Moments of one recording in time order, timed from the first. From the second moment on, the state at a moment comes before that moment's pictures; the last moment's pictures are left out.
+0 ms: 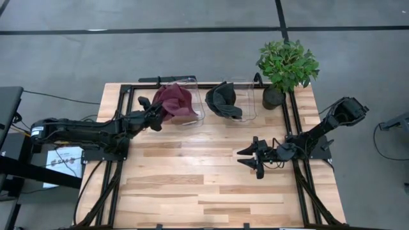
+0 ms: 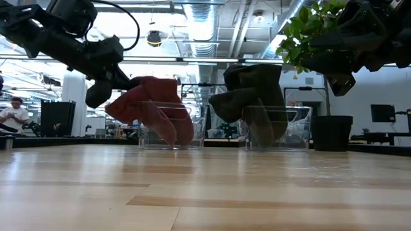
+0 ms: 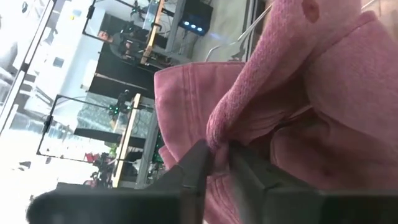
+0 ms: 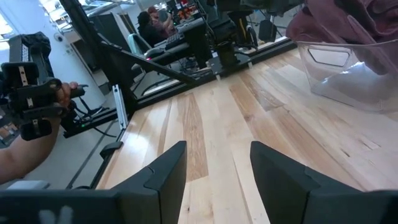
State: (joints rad) left arm 0.18 0.86 0.24 0.32 -0.74 0.99; right arm 0.51 1.25 0.17 0.94 0.48 0.41
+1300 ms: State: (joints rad) left arm -0.33 0.66 0.24 0.32 -0.59 0.23; right arm 0.52 1.25 0.17 0.94 0.47 0.41
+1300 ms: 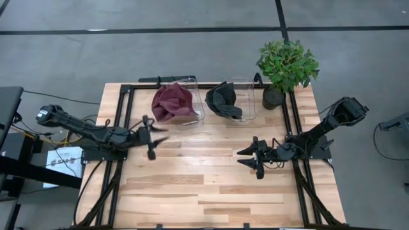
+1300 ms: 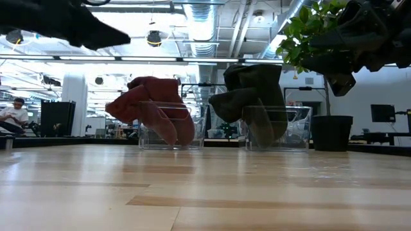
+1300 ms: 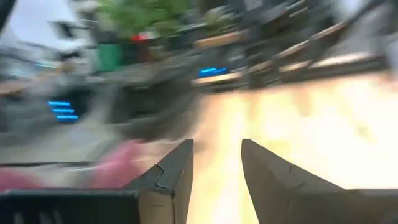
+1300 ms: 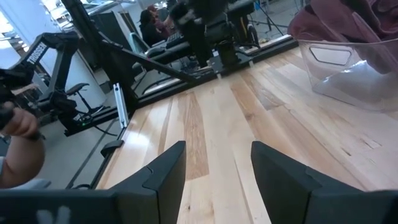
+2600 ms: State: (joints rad) left arm -0.35 0.26 0.24 0.31 0.28 -0.38; right arm 0.86 0.40 0.17 0.30 0.80 0.00
